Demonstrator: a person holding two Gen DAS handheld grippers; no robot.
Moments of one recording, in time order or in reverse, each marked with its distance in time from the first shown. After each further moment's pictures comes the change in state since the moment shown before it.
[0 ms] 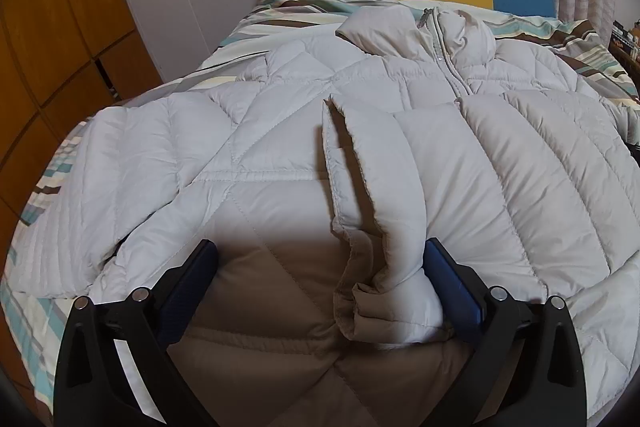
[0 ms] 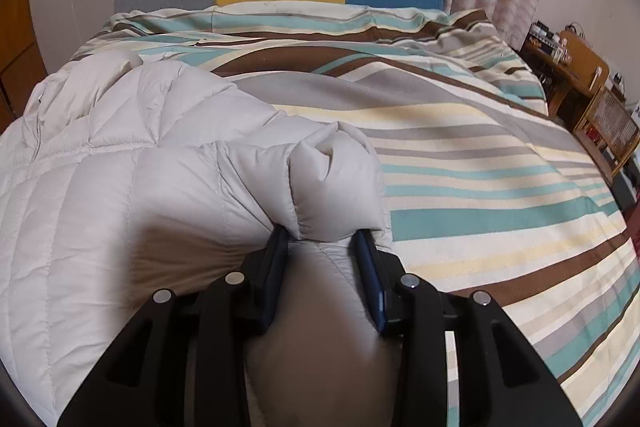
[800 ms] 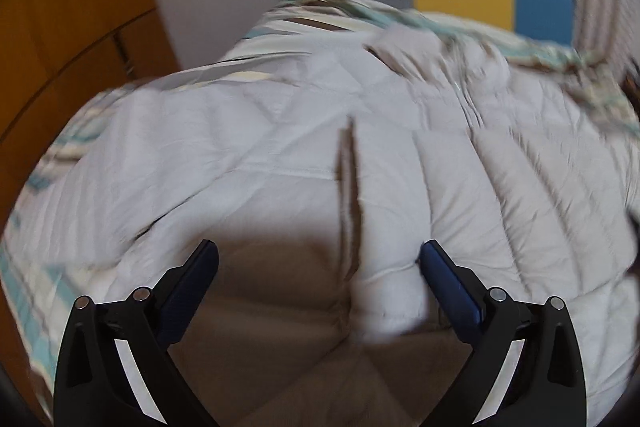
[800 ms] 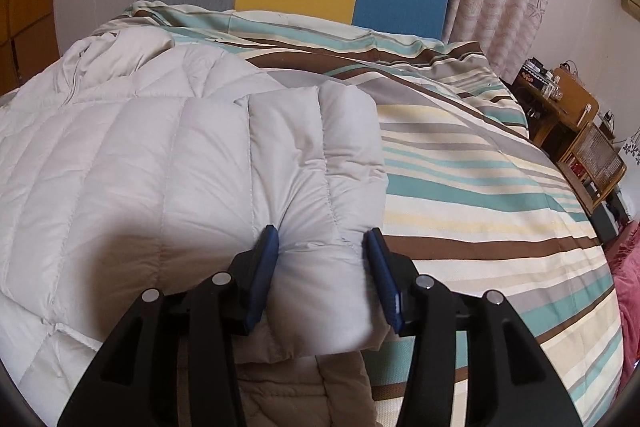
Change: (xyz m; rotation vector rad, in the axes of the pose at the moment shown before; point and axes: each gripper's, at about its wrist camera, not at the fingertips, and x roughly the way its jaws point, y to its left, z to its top) left arm -0.031 0.028 0.003 -0.170 0.010 0.004; right arm -0.033 0.011 -0.040 -0.103 -0.069 -0.048
